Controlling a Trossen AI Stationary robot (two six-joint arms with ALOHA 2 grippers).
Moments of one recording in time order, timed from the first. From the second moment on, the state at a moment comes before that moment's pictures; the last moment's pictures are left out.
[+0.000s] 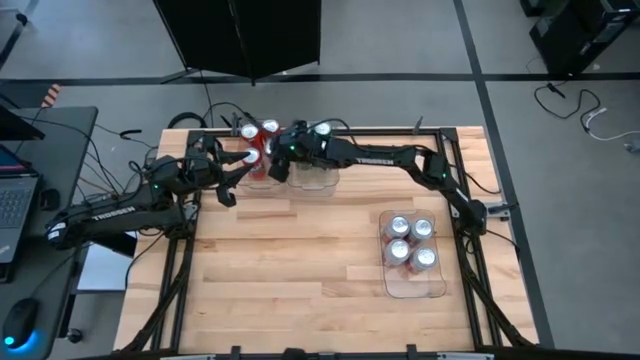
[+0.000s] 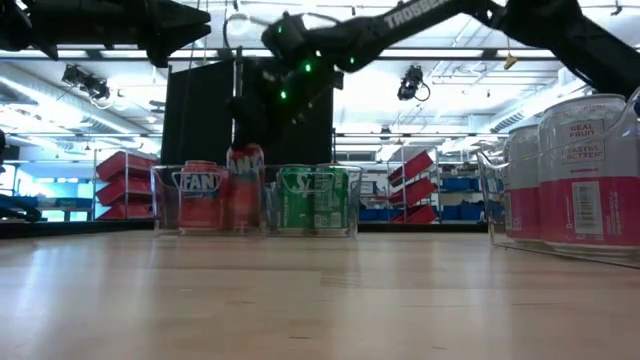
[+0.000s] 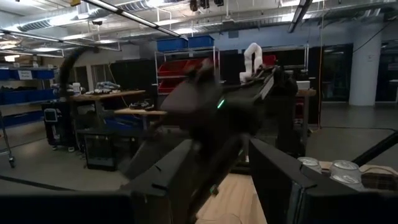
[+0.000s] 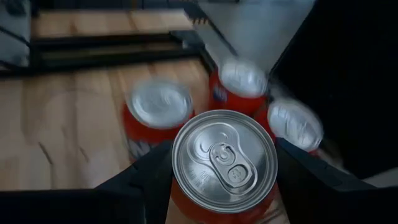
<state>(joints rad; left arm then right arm) 0.36 0.49 0.36 0.36 0.04 0.03 -0.26 2.27 1.98 -0.23 0.26 -0.09</state>
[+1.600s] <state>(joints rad) 0.36 0.49 0.36 0.30 0.05 0.02 -0.19 2.15 2.15 -0.96 0.22 -0.16</state>
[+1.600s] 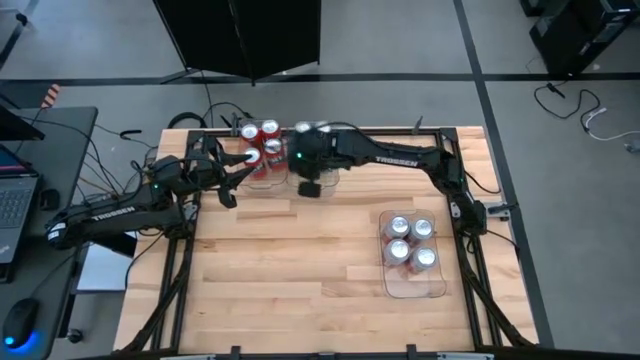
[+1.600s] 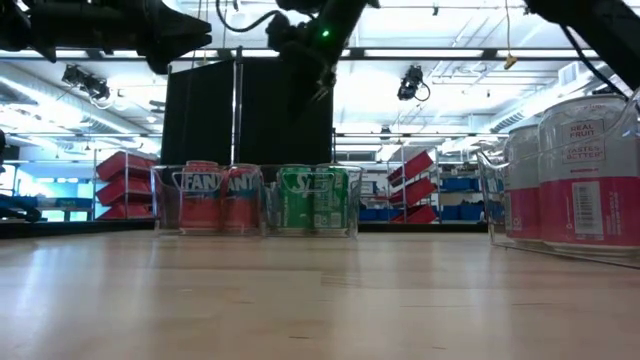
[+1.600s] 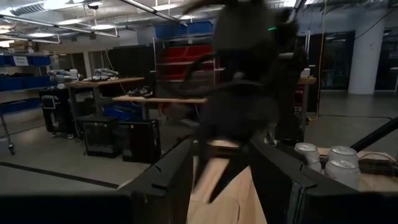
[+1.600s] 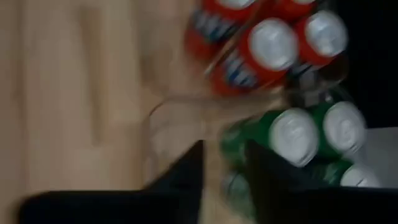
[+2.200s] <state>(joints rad) 0.36 0.49 0.36 0.25 0.05 0.03 -0.01 1.88 1.74 -1.28 0.16 0.24</state>
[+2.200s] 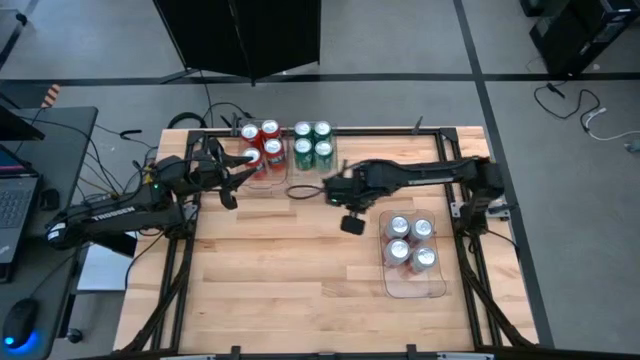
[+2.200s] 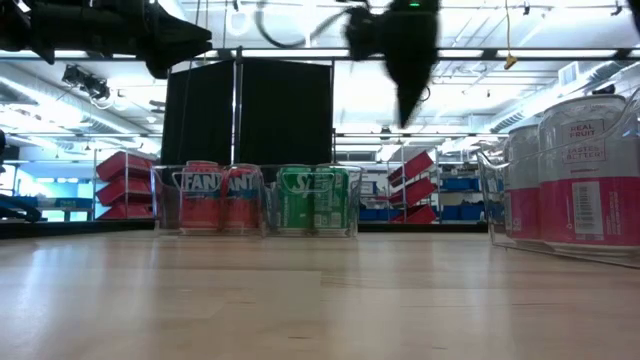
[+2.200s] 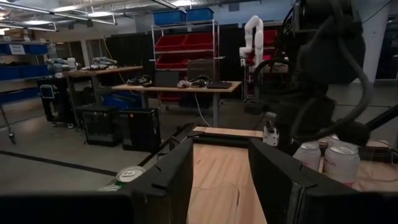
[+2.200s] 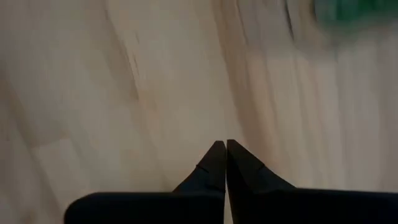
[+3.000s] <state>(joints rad) 0.36 0.49 0.36 0.23 0.05 0.01 -0.01 1.58 1.20 -1.12 0.03 0.58</state>
